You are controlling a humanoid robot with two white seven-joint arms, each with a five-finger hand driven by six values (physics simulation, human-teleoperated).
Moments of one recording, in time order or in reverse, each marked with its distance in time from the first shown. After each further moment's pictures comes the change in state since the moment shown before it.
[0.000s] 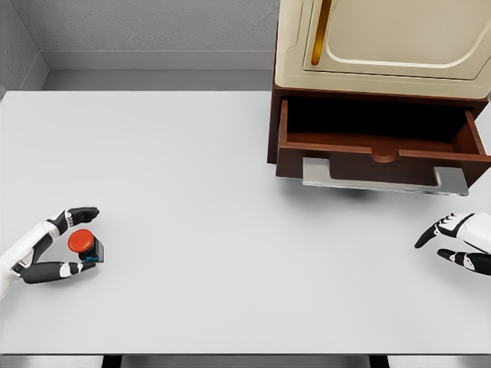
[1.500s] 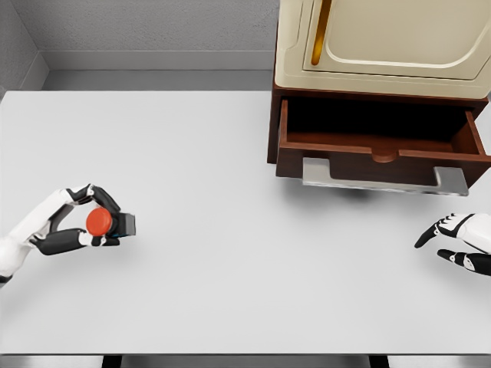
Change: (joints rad) left arm -0.090 -0.008 0.000 -0.206 -0.027 0.000 -0.003; right arm 0.002 0.002 -0.002 0.000 0.000 0.000 0.000
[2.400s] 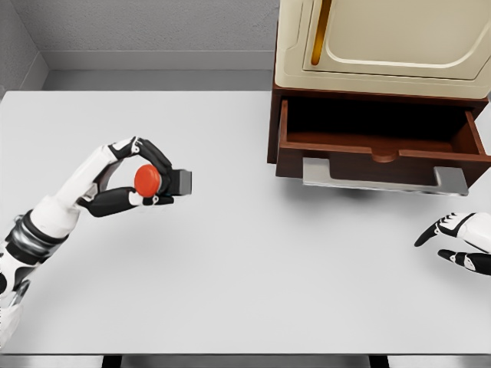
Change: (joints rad) left arm -0.227 -0.258 -0.049 -0.086 -0.126 0.000 -0.002; right arm 0.000 0.000 -0.003 0.001 -0.001 0.000 0.000
